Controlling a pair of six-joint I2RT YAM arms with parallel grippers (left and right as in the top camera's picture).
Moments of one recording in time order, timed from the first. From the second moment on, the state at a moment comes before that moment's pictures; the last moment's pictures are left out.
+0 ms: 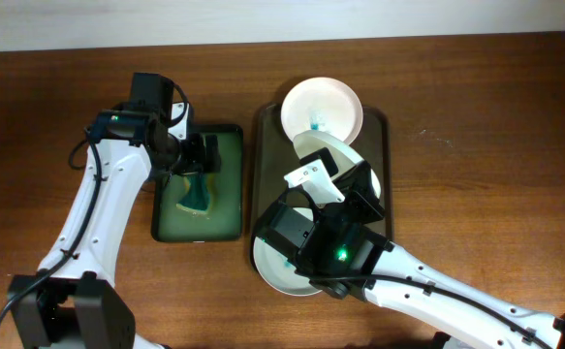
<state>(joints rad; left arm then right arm) -0.11 1.69 1.46 -1.05 0.15 -0.18 0.98 1.42 1.16 -0.89 1.31 0.18</state>
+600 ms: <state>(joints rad) -0.11 1.69 1.46 -1.05 0.15 -0.18 0.43 1.42 1.16 -0.88 0.77 0.34</state>
